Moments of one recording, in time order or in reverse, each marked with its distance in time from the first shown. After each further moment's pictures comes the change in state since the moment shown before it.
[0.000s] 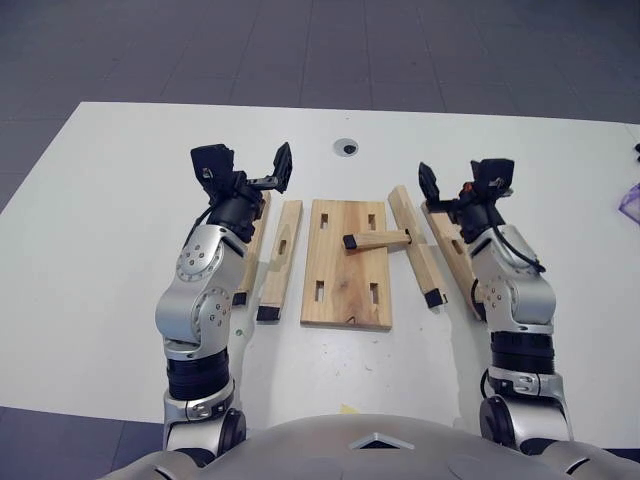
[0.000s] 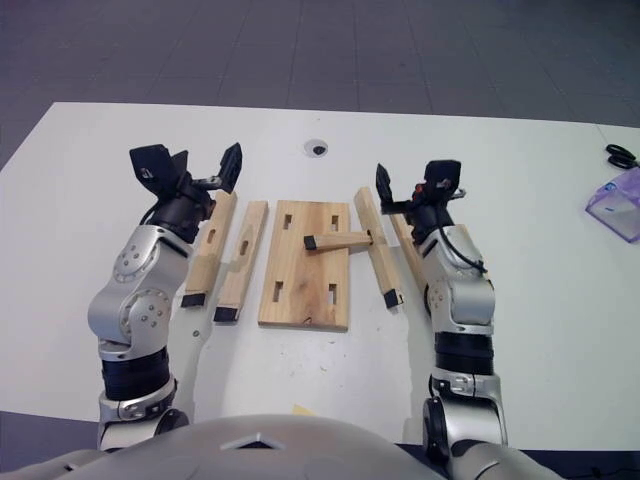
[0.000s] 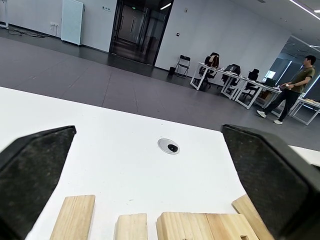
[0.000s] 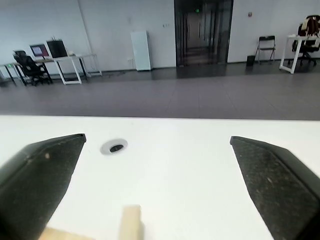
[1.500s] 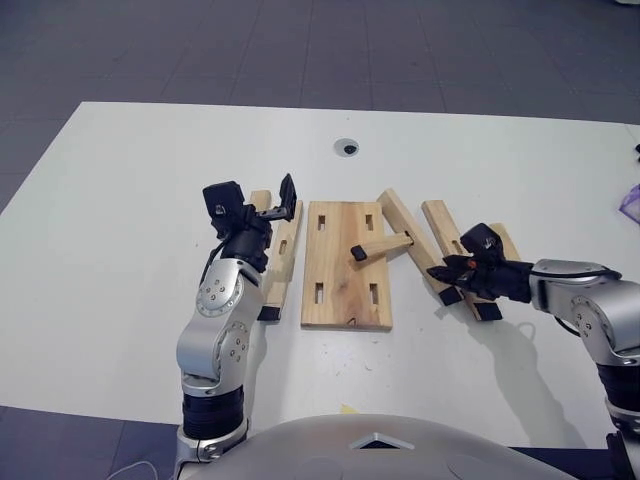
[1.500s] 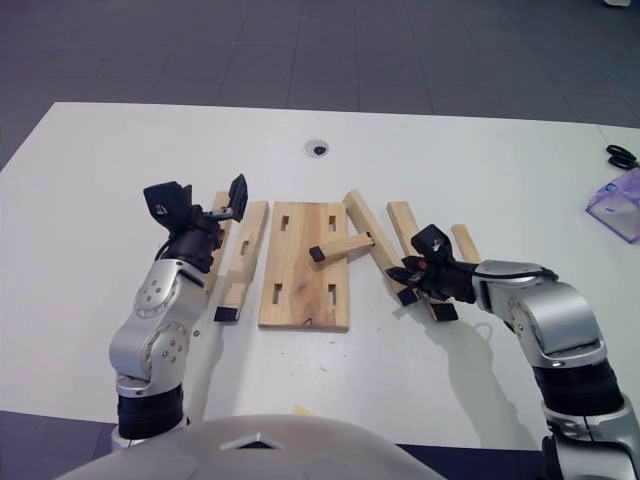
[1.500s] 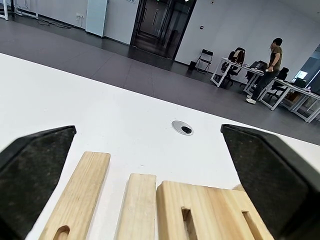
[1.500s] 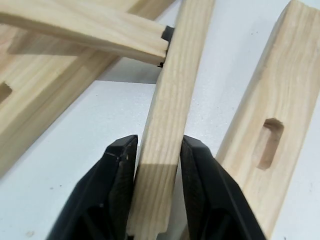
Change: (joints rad) left arm 0.196 -0.086 -0.138 -0.080 0.108 -0.092 0.124; right arm 0.189 -0.611 0.171 -0.285 0.120 0.725 0.452
